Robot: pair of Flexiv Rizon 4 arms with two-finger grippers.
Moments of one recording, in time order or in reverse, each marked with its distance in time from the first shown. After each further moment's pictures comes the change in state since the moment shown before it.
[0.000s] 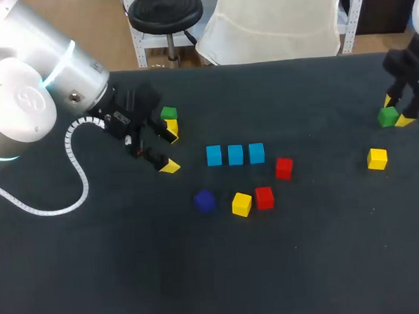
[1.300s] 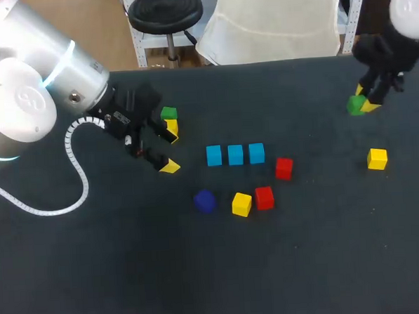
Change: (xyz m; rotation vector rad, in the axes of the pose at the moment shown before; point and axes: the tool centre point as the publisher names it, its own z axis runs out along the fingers) left arm 0.000 0.000 0.000 0.000 0.000 0.000; right arm -0.101 0.001 -0.026 0.079 -0.019 0.022
